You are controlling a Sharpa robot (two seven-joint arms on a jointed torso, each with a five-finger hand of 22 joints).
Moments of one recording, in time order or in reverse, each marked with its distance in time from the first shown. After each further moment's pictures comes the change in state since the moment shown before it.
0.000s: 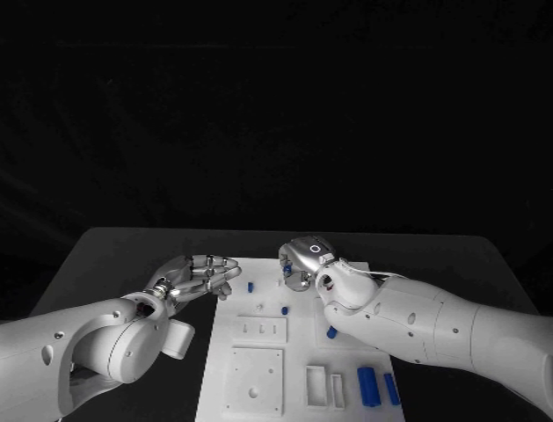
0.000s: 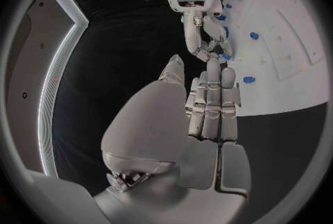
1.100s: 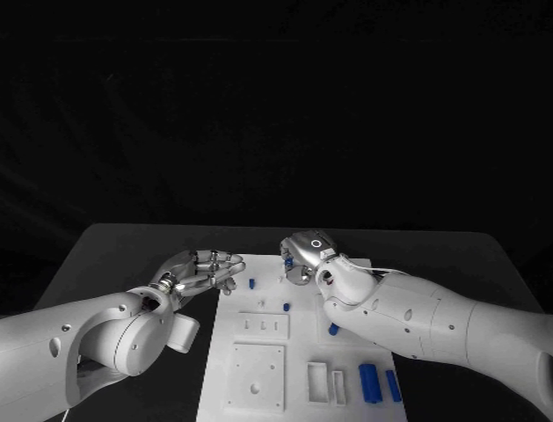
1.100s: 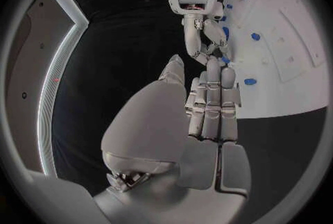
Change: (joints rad) left arm 0.005 0.007 0.002 -0.003 0.000 0.001 -0.001; left_hand 0.000 0.000 0.000 0.000 0.000 0.000 0.000 0.000 -0.001 -0.004 0.000 0.000 -0.001 0.000 0.000 0.000 -0.001 0.000 0.000 -0.004 0.000 -0.001; right arm 0.001 0.030 0.000 -0.045 -0.013 -0.025 -0.009; right_hand 0.004 -0.004 0.008 0.003 -0.001 -0.001 0.000 -0.003 0.002 0.002 -0.002 -0.006 0.000 0.003 -0.003 0.004 -0.004 0.000 0.001 -0.001 0.004 0.000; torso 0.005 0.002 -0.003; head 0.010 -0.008
